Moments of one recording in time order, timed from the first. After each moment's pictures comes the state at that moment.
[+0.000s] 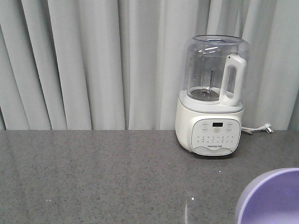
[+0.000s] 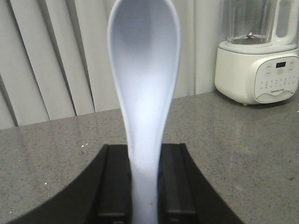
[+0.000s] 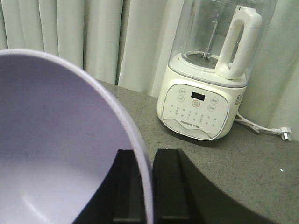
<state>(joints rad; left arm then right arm) -0.14 0.29 -0.56 -0.24 0.47 0.26 0.06 0.47 -0.65 0.51 0.50 -0.64</state>
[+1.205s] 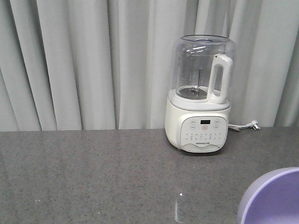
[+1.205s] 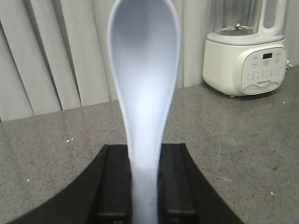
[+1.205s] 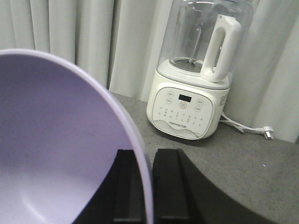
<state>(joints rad) -0.14 0.29 -0.54 -0.24 0.48 0.26 0.06 0.45 -0.65 0.52 0.49 -0.64</state>
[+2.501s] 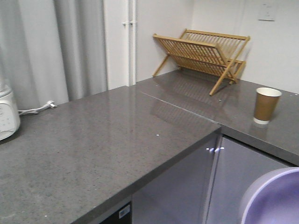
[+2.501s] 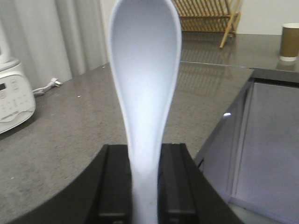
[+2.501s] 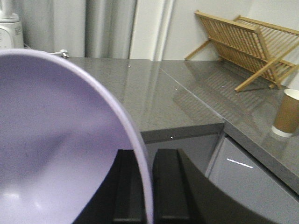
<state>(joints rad) -0.14 0.29 -0.54 -0.24 0.49 0.26 0.06 0.45 -0.65 0.52 0.49 -0.64</state>
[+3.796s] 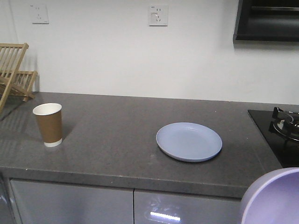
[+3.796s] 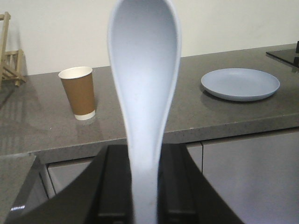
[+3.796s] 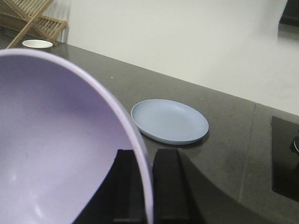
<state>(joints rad) -0.14 0.29 -0.54 -0.24 0.49 0.26 0.06 0.45 -0.65 0.52 0.49 -0.64</state>
